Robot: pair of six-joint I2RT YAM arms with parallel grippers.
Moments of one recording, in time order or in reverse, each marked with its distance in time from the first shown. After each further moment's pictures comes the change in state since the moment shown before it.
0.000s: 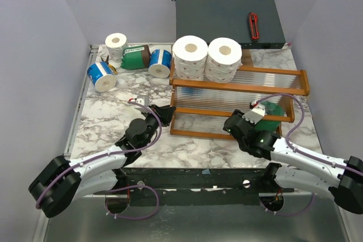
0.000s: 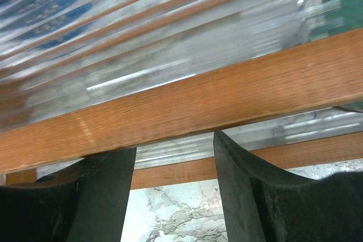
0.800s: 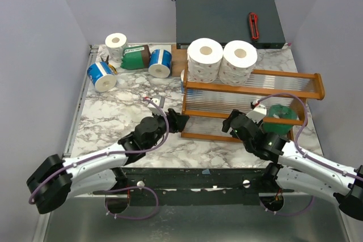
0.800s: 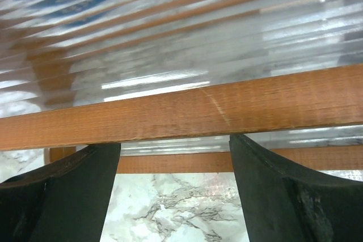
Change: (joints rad) left arm -0.140 0.057 0.153 -0.203 -0.002 0.034; right arm 0.000 -0.119 0.005 -0.057 -0.091 -0.080
